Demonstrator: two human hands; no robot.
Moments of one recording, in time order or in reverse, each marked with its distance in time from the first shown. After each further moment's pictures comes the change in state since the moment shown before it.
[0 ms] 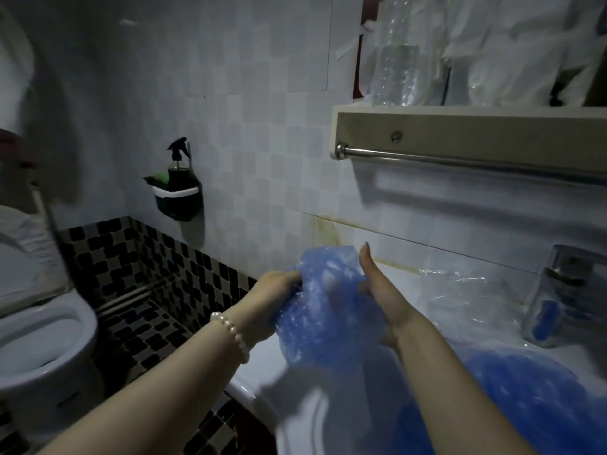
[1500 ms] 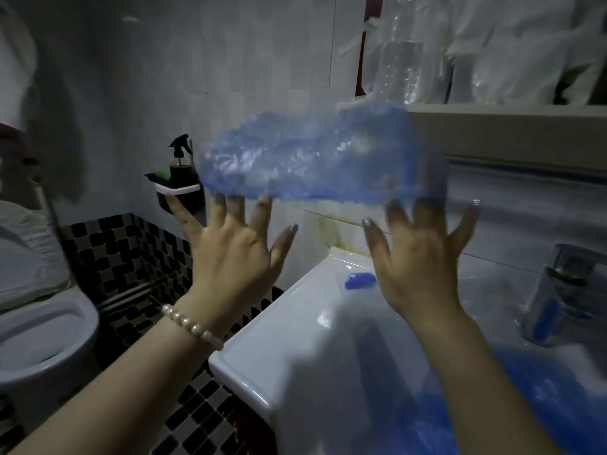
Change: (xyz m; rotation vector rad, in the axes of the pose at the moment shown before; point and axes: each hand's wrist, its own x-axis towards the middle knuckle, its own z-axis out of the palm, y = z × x) left_hand -0.031 0.041 -0.029 1.645 0.796 0.671; right_hand -0.053 -0.051 0.046 -1.818 1.082 -0.770
